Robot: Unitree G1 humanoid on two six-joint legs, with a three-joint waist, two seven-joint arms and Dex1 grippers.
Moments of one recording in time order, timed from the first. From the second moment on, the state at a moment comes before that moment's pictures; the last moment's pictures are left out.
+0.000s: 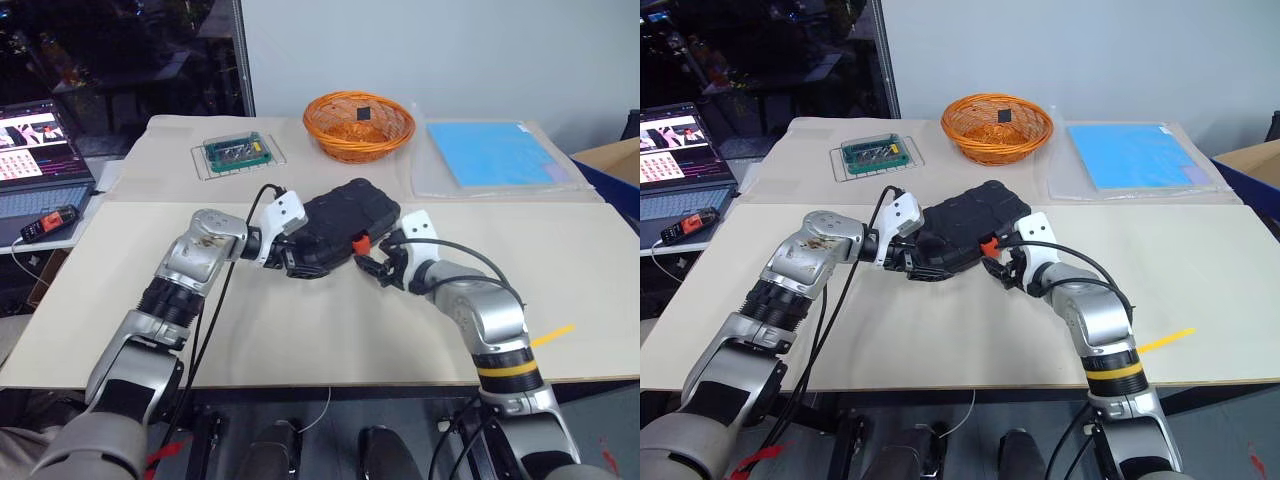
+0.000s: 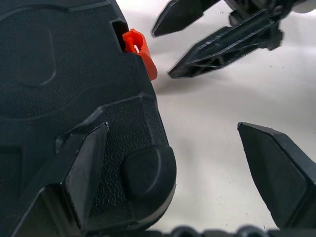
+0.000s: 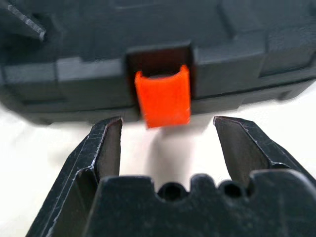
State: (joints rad) left arm -0.91 0.50 -0.30 0.37 -0.18 0.50 -1.14; right arm -0.61 -0.33 0.08 -0.03 0.25 0.81 0.39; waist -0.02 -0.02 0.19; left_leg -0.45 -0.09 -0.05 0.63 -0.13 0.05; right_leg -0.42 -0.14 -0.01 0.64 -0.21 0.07
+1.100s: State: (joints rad) left arm -0.85 0.50 -0.26 0.29 -0.16 0.54 -1.10; right arm -0.67 -0.33 0.18 0.04 0.13 0.79 0.44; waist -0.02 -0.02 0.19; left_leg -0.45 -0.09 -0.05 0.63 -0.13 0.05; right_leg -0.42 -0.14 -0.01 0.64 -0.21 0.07
